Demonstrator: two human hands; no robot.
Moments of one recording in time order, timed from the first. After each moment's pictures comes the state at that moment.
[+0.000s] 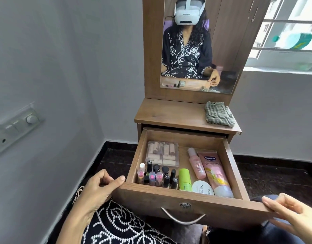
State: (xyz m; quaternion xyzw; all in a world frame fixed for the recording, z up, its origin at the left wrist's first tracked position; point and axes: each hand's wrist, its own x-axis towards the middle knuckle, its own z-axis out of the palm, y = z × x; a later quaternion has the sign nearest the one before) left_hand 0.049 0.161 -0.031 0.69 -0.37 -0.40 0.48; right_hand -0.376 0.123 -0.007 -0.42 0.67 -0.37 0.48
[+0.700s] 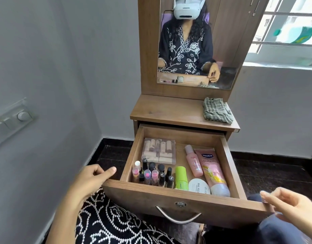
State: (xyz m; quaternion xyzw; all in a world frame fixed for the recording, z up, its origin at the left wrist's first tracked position) left_hand 0.059 0.135 -0.022 0.78 -0.38 -0.33 0.38; right_hand -0.379 0.114 0.002 -0.52 0.71 -0.29 0.37
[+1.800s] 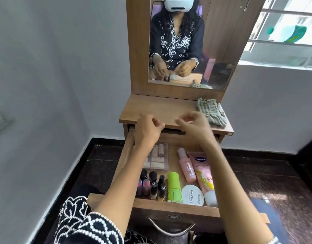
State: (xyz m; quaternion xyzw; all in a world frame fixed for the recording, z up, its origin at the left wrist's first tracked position) left_hand -0.060 -0.036 0.024 0.71 -0.54 -0.17 0.41; right_hand -0.206 -0.055 0.045 -0.66 0.57 -0.38 0.30
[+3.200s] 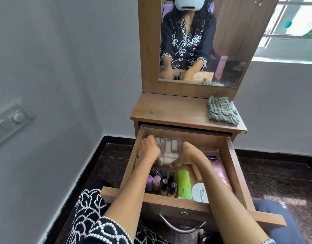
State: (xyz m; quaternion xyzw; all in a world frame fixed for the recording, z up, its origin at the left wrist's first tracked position) left_hand -0.048 -0.008 -0.014 0.81 -0.48 -0.28 0.18; right_hand -0.179 -0.036 -0.016 -0.71 0.61 -0.01 0.34
